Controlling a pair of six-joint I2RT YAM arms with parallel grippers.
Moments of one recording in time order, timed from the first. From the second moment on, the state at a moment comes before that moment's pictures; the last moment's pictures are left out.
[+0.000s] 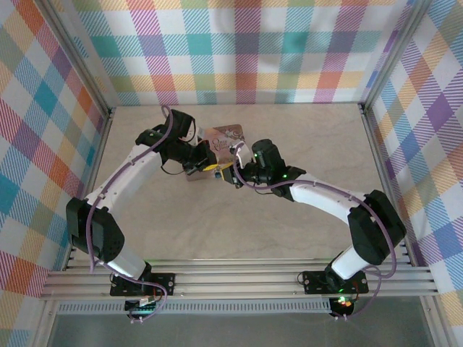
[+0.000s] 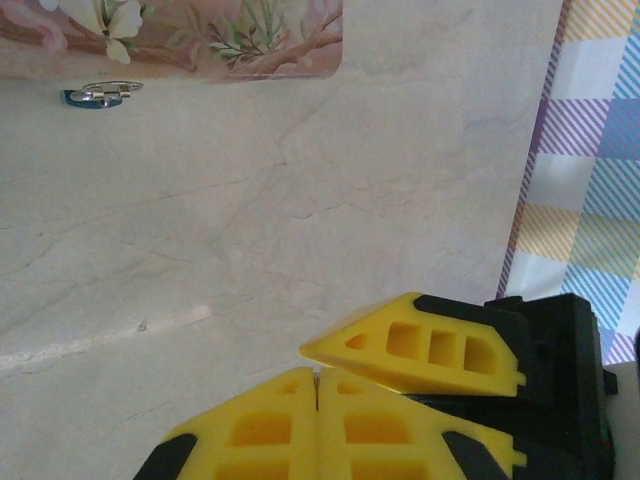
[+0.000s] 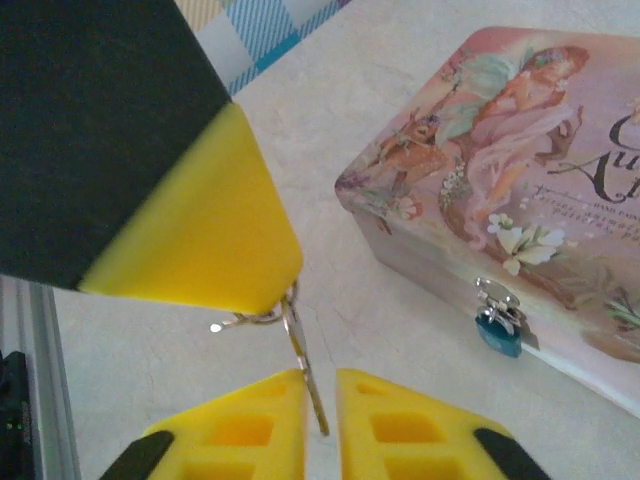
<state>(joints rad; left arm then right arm) -0.41 1.57 1.46 -0.89 0.51 -0.74 0.73 1.56 1.02 0.04 -0.40 0.20</state>
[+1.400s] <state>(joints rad) -0.37 1.29 1.29 -0.65 0.83 -0.12 0.60 1.69 1.63 -0.93 -0.93 -0.35</state>
